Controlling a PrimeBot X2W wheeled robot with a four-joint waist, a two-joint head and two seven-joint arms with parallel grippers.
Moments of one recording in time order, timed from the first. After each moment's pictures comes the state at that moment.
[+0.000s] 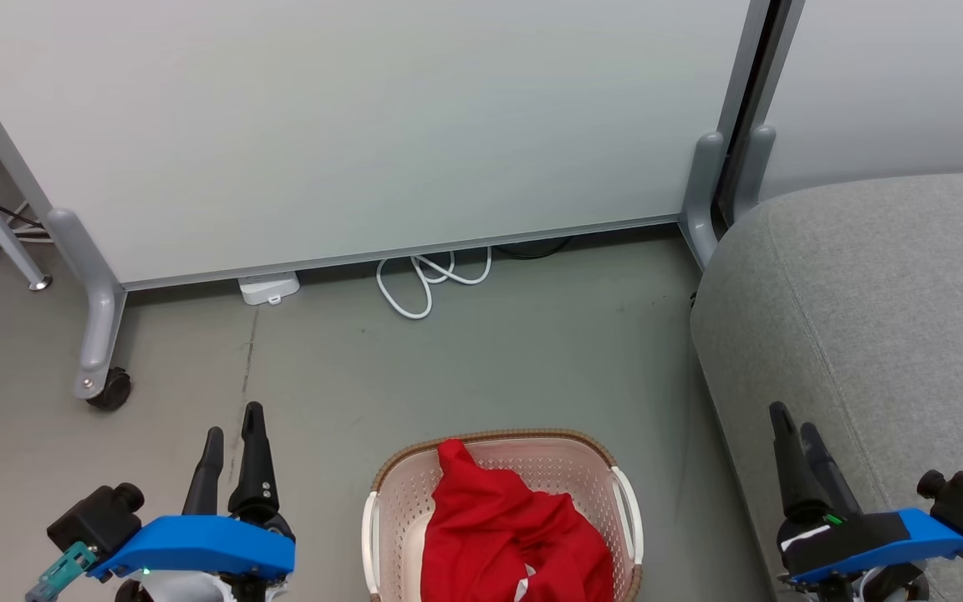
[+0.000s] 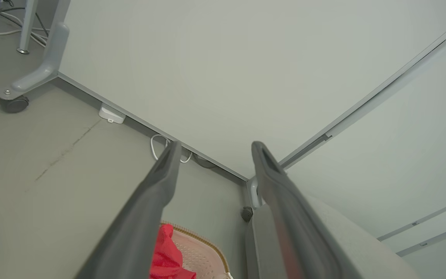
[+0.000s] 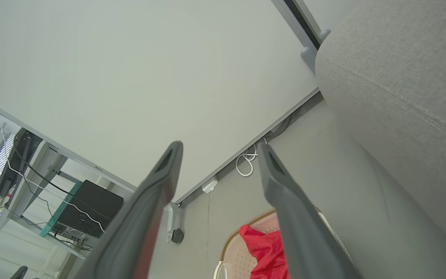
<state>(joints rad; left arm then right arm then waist) -0.04 0.04 -0.05 0.23 -0.80 -0.07 -0.08 -0.06 -0.04 -0.01 0.27 0.82 0.13 -0.08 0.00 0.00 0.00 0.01</state>
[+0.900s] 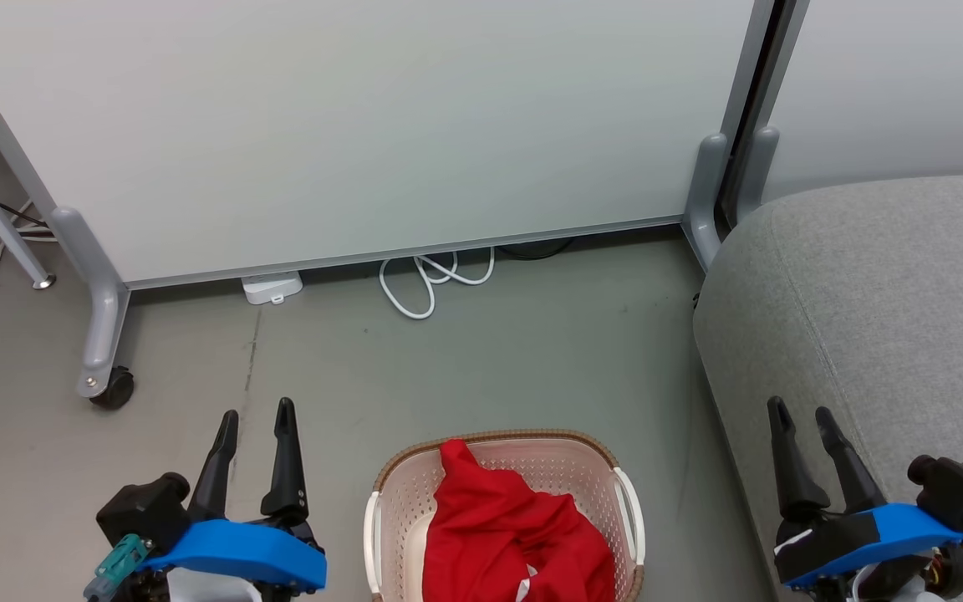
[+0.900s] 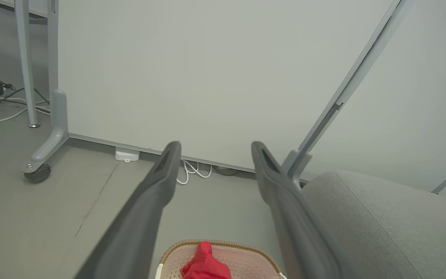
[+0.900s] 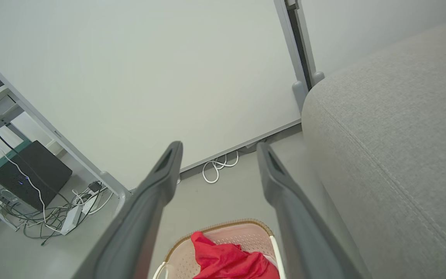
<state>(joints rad) -0.04 0.06 -0.11 0.23 -0.48 -0.08 -0.16 -0.06 -0.04 -0.04 0.24 0.50 0.13 -0.11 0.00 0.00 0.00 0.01</state>
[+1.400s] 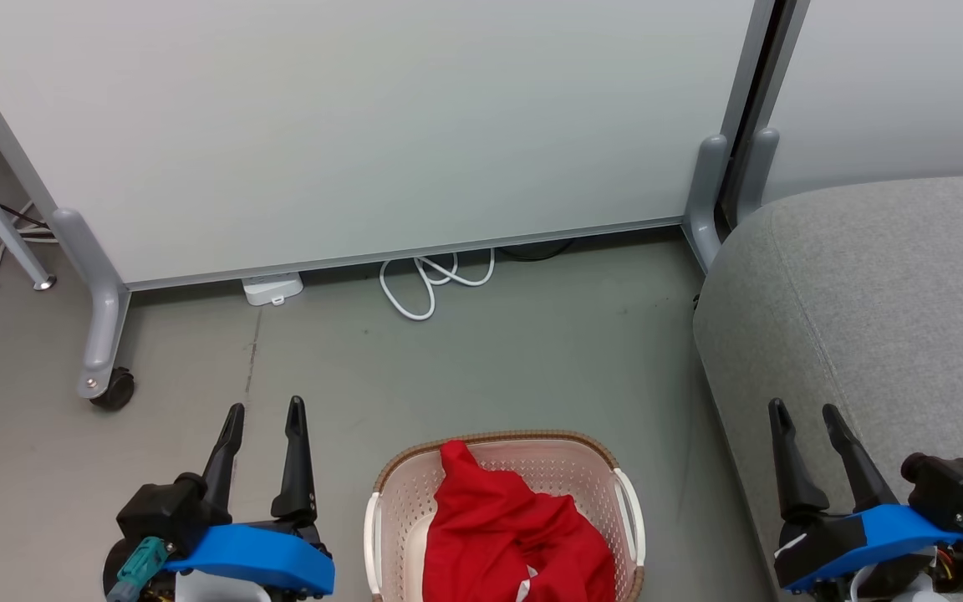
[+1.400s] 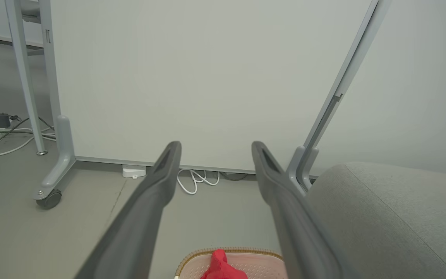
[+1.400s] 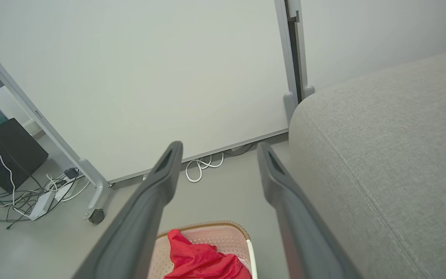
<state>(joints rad) -0.04 0.06 -0.11 0.23 -0.36 -0.09 -0.19 -0.06 -0.04 -0.05 0.24 0.36 0.13 -0.12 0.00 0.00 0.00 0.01</state>
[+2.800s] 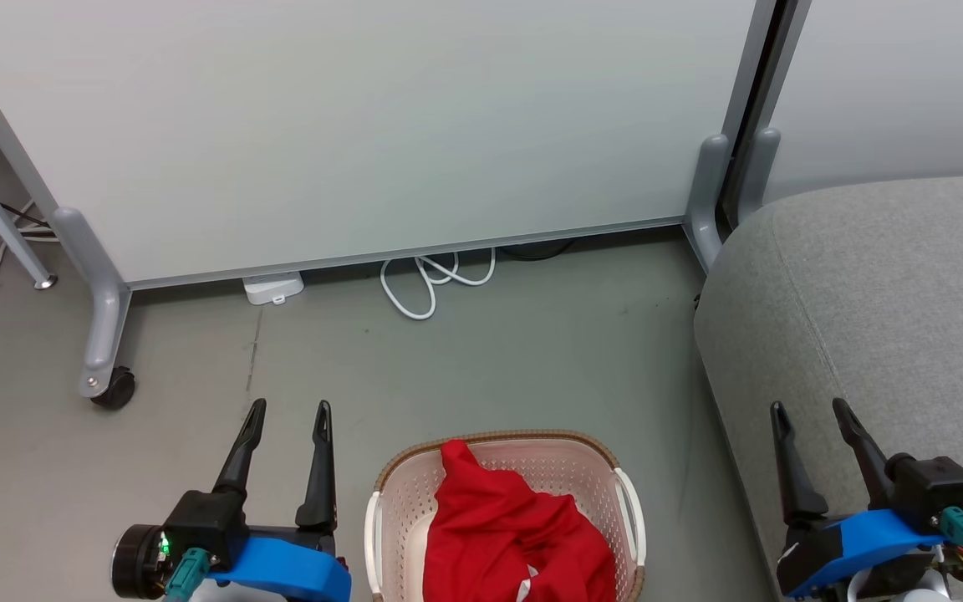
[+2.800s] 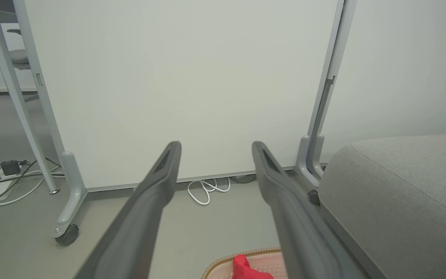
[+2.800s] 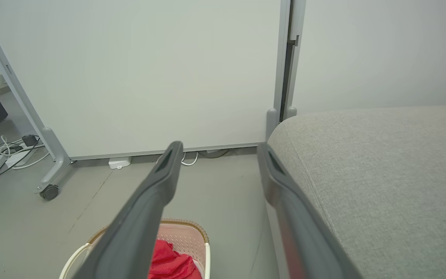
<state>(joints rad) -0.04 0.05 -0.14 0.25 -0.16 -0.10 -0.26 -0.06 -0.05 -0.08 0.24 0.10 0.13 -0.16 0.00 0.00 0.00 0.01</state>
